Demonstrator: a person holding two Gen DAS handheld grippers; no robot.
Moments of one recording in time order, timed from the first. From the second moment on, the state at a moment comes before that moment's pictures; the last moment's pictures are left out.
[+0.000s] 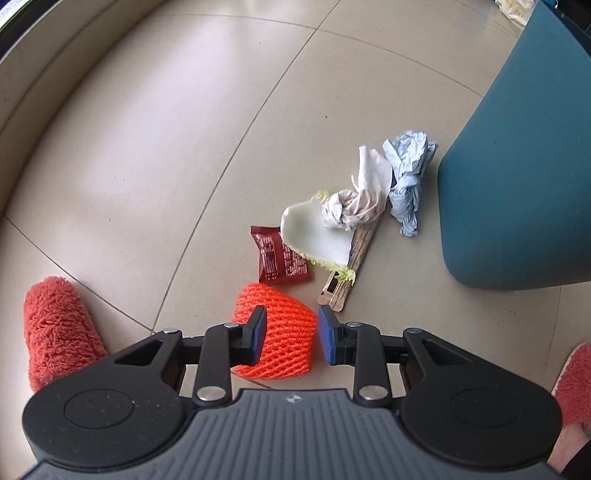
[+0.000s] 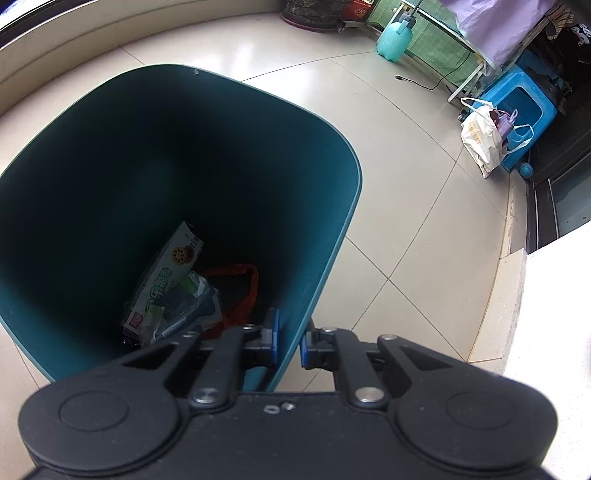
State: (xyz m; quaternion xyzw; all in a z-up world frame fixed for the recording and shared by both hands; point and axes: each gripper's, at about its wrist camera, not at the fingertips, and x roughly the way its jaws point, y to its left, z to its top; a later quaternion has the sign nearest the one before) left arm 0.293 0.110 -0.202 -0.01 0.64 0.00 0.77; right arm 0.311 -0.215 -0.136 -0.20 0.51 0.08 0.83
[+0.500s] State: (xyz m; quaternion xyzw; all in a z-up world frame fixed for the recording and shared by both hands) left arm 0.290 0.119 -0.317 -0.03 0.69 -0.02 0.72; right arm 0.316 -0.227 -0.142 -0.18 0.52 0.07 0.83
